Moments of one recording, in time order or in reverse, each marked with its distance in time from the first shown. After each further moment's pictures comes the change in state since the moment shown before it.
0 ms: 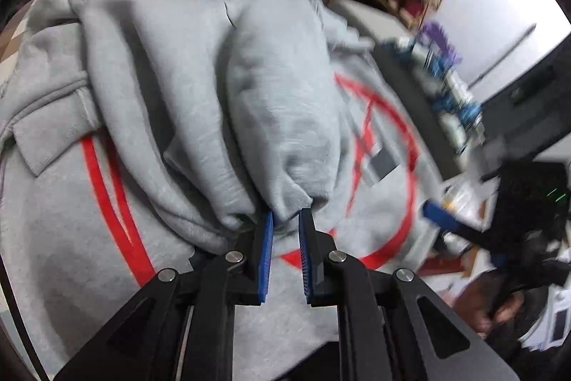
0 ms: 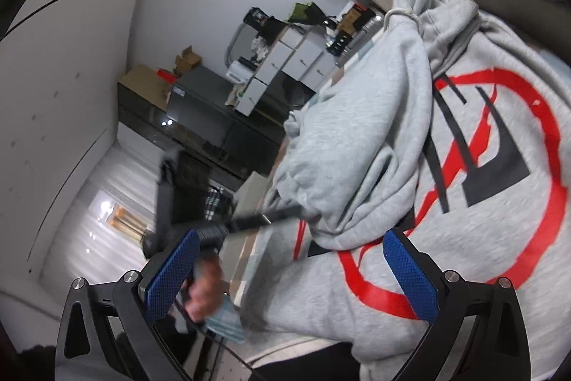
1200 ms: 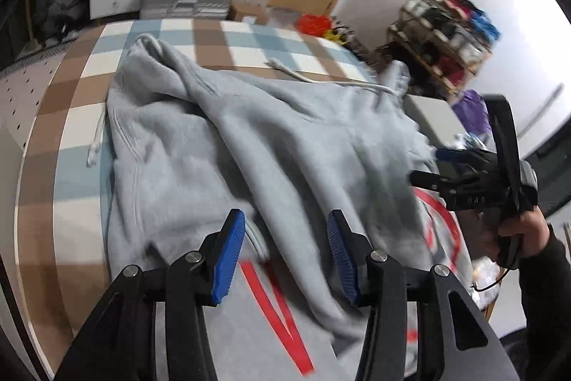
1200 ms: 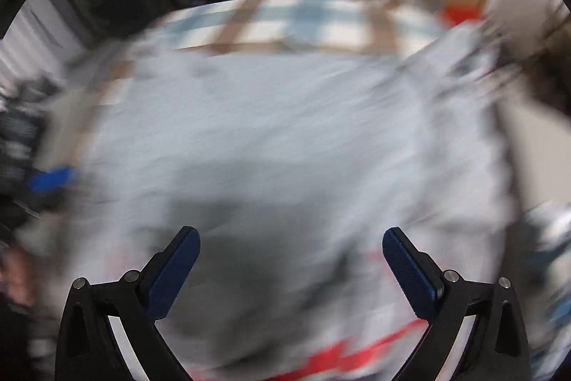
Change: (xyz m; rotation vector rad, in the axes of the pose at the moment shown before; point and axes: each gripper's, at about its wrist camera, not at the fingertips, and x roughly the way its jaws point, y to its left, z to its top) left arm -0.050 0.117 0.083 -0.167 -0.185 0.106; right arm 0.174 0.003 0.150 -0.488 0.468 -0.855
